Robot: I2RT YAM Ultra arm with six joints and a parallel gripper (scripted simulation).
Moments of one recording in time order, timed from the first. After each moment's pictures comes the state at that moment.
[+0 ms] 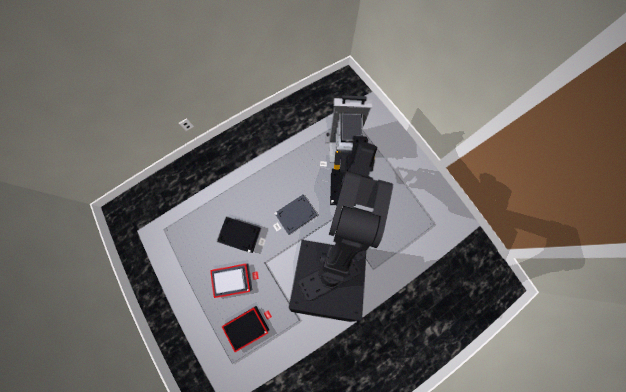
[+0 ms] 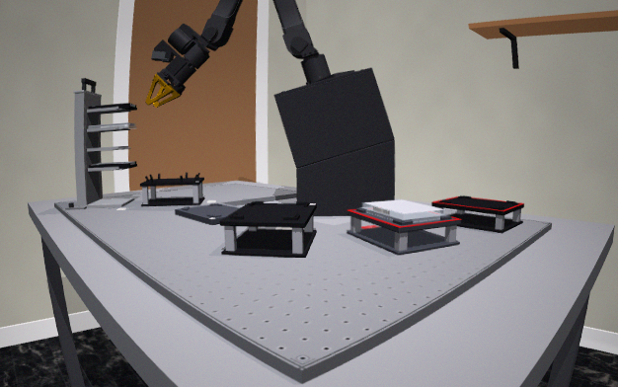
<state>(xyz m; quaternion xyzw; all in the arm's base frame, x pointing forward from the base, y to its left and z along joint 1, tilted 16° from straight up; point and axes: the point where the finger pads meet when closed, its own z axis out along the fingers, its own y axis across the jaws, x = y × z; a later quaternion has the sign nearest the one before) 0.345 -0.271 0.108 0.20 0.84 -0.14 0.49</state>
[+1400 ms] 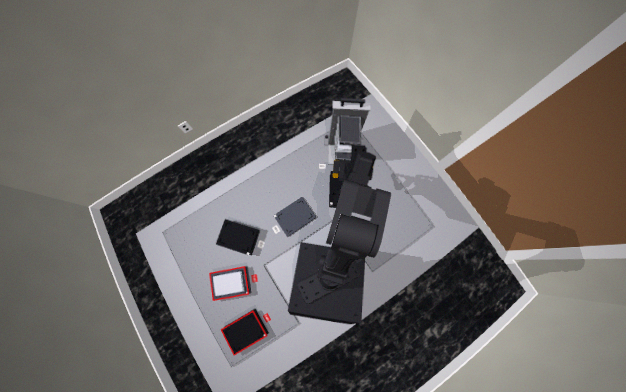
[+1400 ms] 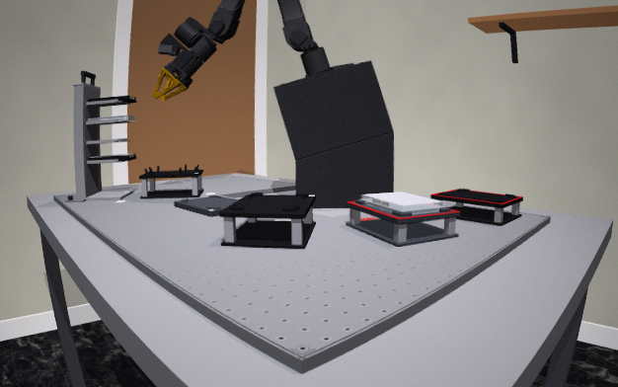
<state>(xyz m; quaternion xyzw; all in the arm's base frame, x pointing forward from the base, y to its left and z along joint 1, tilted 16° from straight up) 0.327 -0.262 0.097 0.21 0.84 -0.14 0.48</state>
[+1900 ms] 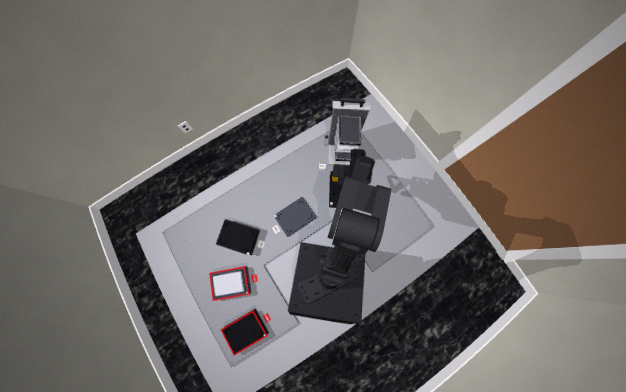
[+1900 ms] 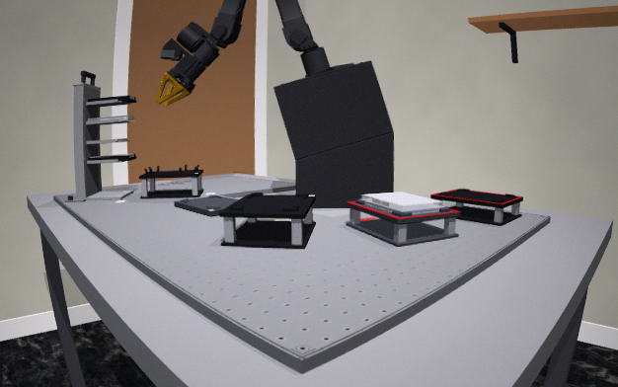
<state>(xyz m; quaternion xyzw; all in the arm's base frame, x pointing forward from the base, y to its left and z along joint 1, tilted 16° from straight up) 0.323 -0.260 0.080 0.21 0.84 -0.14 0.48</state>
